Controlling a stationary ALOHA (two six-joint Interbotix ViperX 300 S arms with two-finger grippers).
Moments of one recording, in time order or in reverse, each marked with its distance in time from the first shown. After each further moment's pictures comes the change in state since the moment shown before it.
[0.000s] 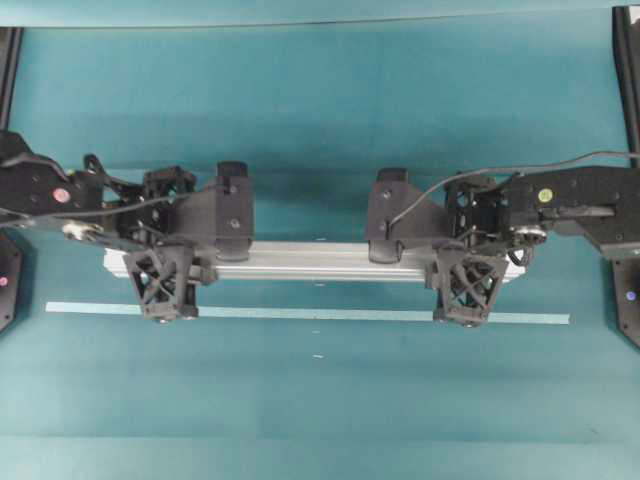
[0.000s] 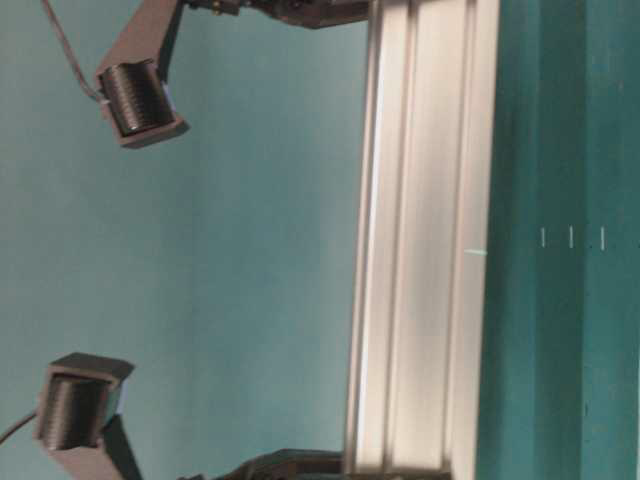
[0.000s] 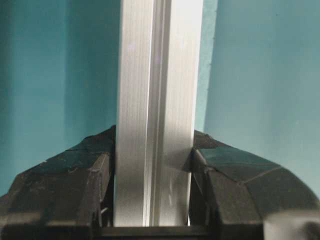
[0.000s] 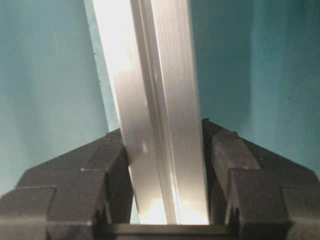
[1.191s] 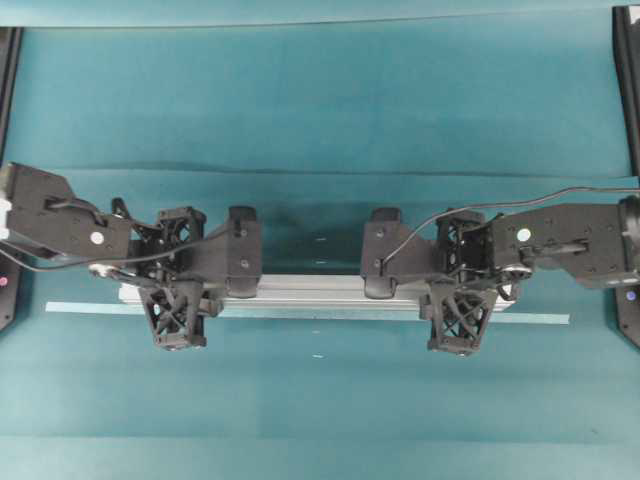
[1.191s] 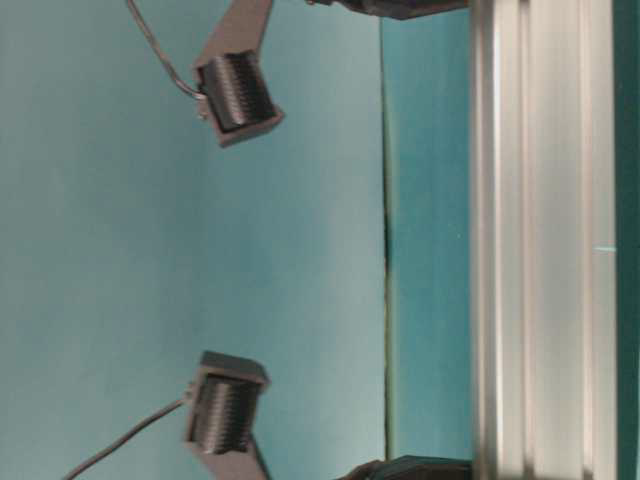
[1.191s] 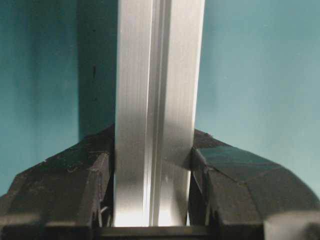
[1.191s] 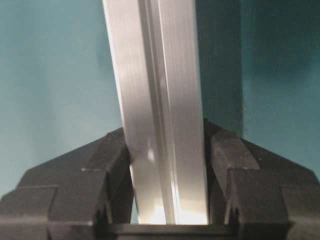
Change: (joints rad) left arm -0.057 0.140 0.077 0.000 -0.170 -0.043; right arm 0.066 0.097 0.060 0.026 -0.147 0.032
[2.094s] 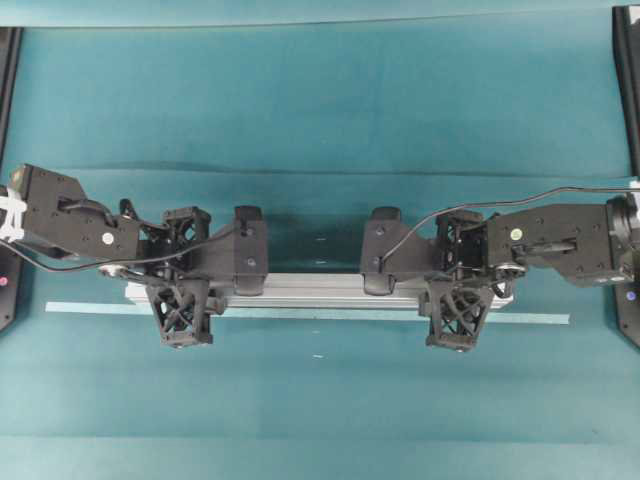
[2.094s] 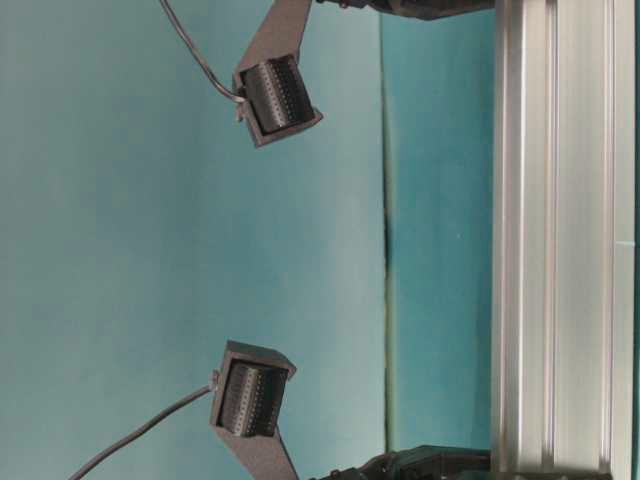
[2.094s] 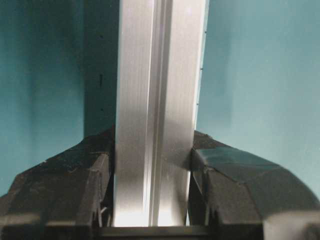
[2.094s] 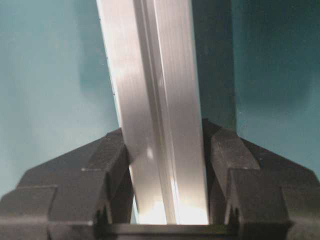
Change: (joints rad) left arm 0.014 0.032 0.000 0.000 -0.054 0.000; right arm -0.023 0.026 0.023 0.000 -0.040 -0.003
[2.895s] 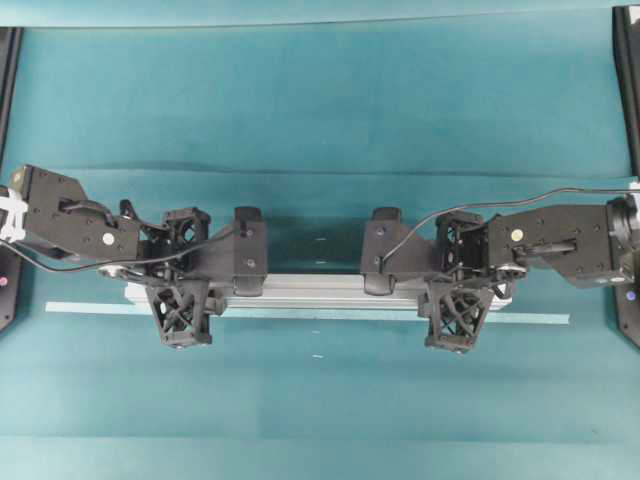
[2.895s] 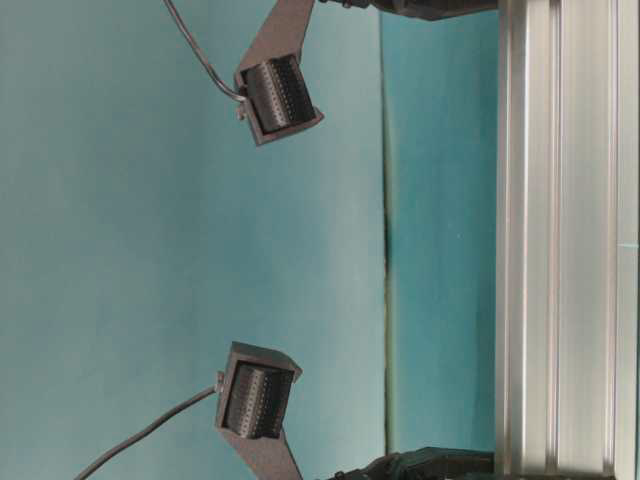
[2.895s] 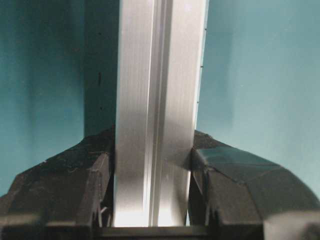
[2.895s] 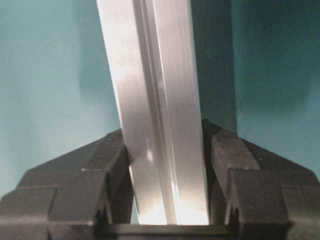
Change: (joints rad) left arm 0.000 0.006 0.005 0.000 -0.003 0.006; right arm 0.006 0.006 0.012 0.018 -0.044 0.000
